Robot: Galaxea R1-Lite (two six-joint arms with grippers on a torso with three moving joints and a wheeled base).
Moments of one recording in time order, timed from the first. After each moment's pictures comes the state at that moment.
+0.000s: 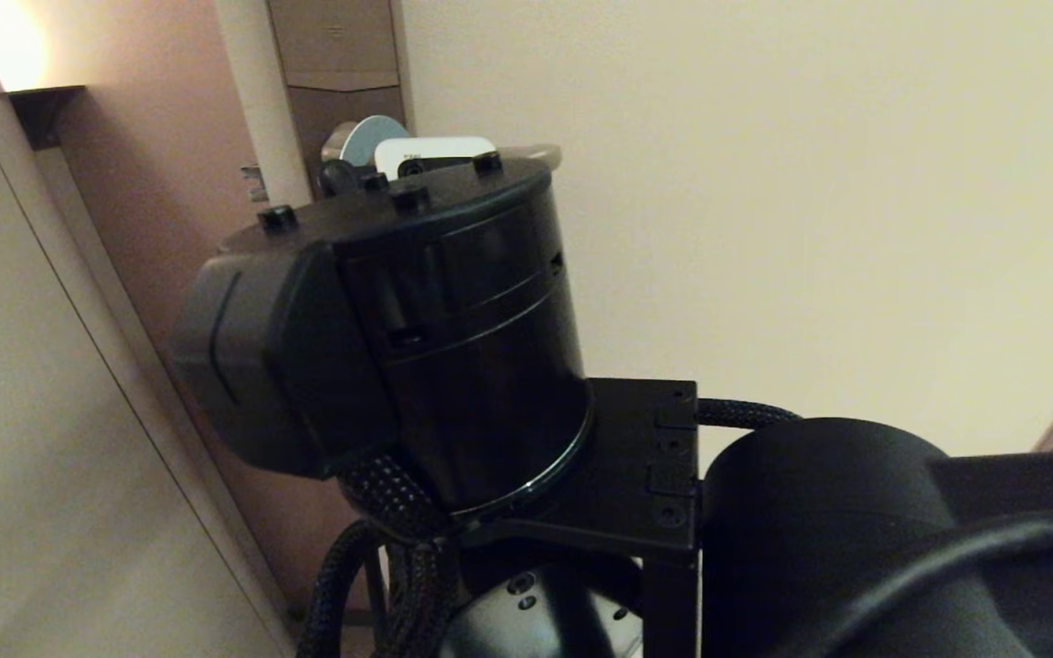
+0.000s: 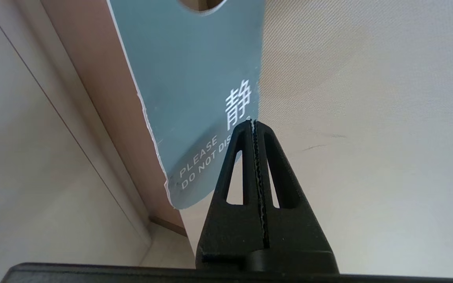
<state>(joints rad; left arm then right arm) 0.00 0.00 -0.01 0.02 -0.02 0.04 1.21 2.00 -1.62 -0.20 -0.90 0.22</state>
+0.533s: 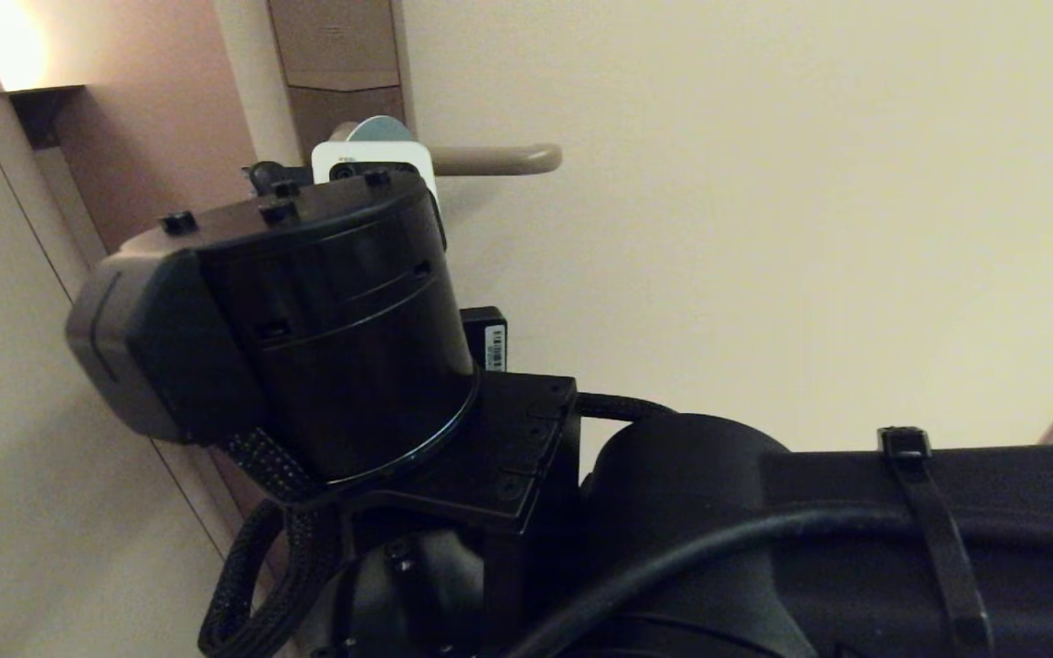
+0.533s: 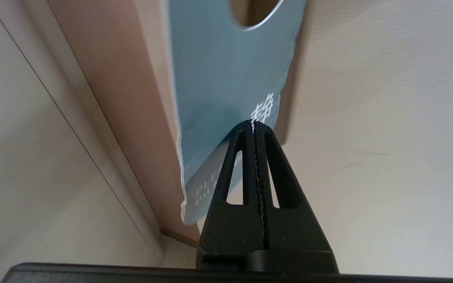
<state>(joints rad) 0.00 0.00 -0.01 0.02 -0.02 0.04 1.21 2.11 -1.78 -0.21 -0.90 0.21</state>
